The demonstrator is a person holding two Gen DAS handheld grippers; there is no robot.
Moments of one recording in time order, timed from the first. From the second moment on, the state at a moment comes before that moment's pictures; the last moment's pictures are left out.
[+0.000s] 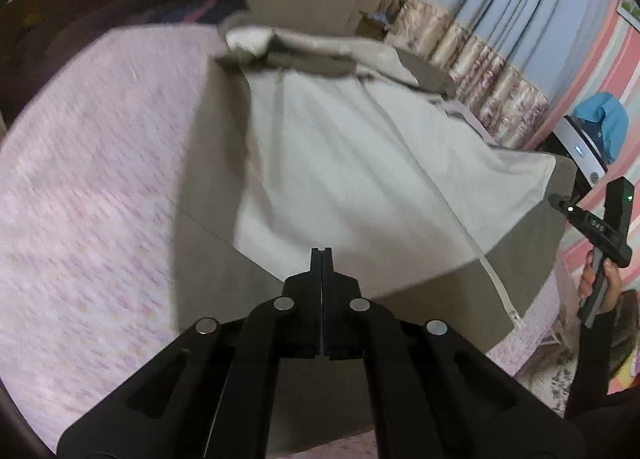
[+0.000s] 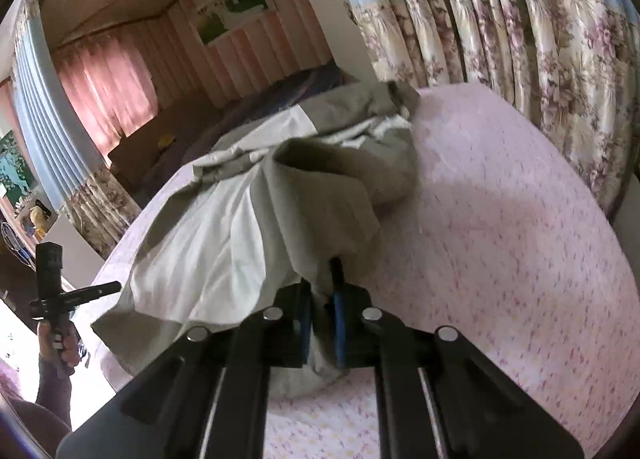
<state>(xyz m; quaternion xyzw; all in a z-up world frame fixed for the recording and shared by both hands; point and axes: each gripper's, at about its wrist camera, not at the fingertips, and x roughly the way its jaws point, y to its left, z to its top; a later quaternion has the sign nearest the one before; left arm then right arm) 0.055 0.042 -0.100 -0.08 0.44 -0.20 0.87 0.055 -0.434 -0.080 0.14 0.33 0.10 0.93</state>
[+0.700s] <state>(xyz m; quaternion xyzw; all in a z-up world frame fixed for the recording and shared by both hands) 0.051 0.058 -0.099 -0.11 0.46 -0.20 0.86 0.063 -0.432 -0.084 0.16 0.34 0.09 0.92</state>
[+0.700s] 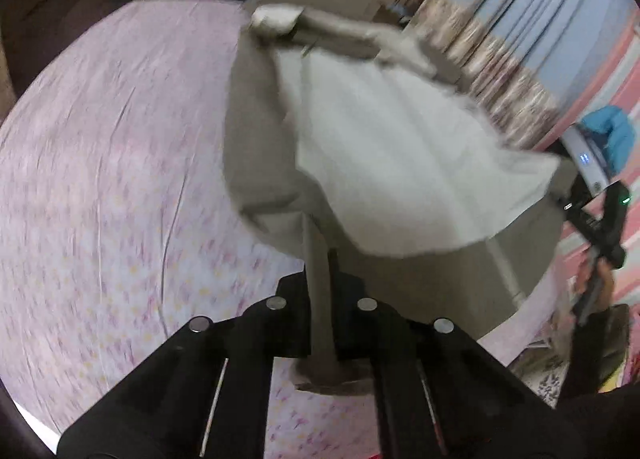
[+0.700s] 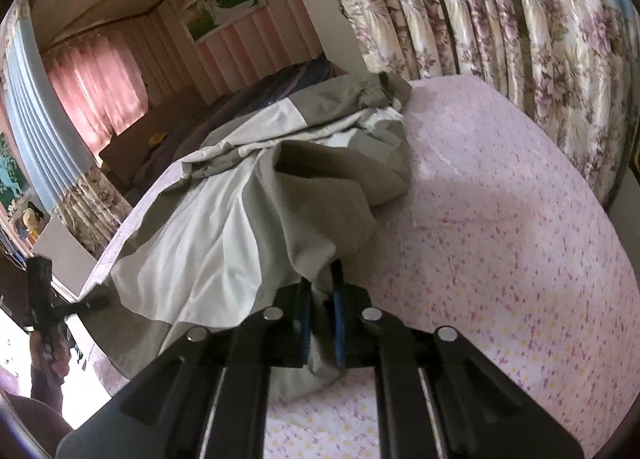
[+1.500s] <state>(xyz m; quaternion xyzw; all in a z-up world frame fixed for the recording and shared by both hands) 0.401 0.038 0.027 -0.13 0.35 -0.13 0.92 0.413 -0.453 0.028 0.05 0.32 -0.02 0.95</state>
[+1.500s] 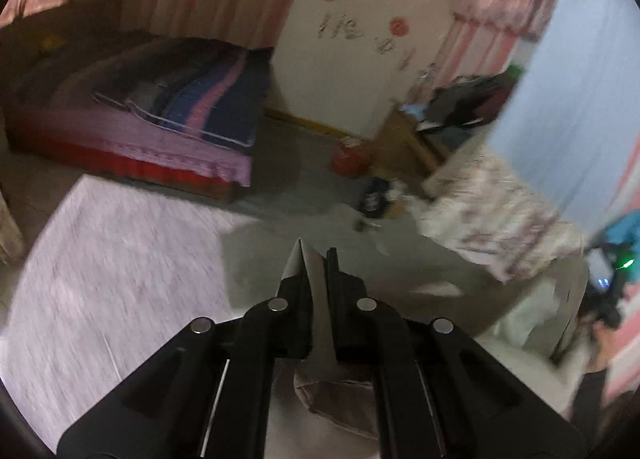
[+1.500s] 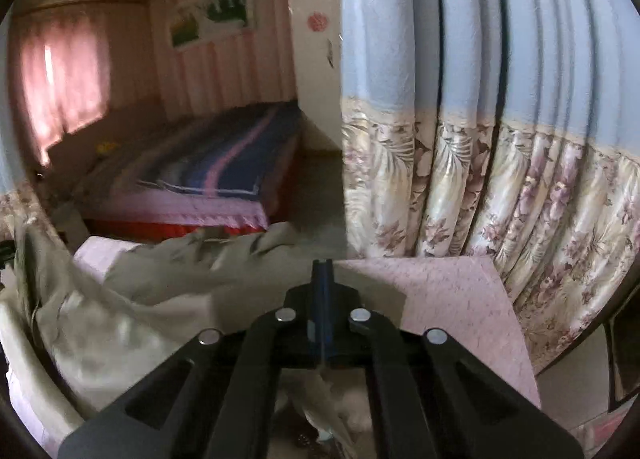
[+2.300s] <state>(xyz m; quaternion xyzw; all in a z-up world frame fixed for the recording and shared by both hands) 0.426 0.072 -0.070 -0.11 0.46 -0.12 0.87 0.457 -0.446 -0.071 0.04 0.39 0.02 0.92</state>
